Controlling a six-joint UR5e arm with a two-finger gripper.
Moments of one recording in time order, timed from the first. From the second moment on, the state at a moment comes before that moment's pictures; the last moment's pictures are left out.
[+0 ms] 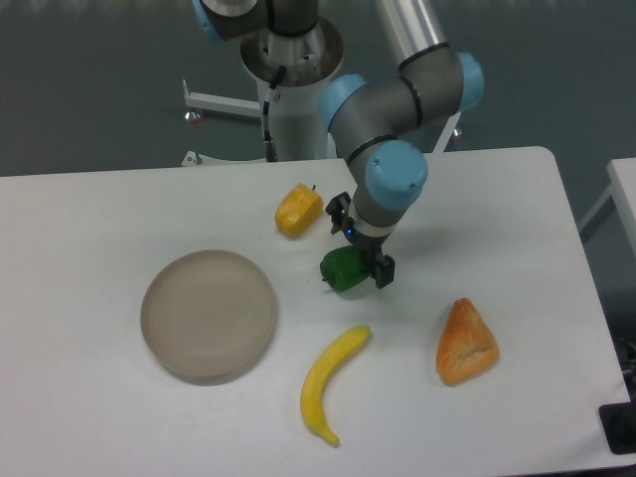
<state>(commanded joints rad) 2.26 -2.01 -1.68 -1.13 1.50 1.41</state>
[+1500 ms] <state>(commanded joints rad) 2.34 -1.91 -1.52 -1.26 1.51 1.38</state>
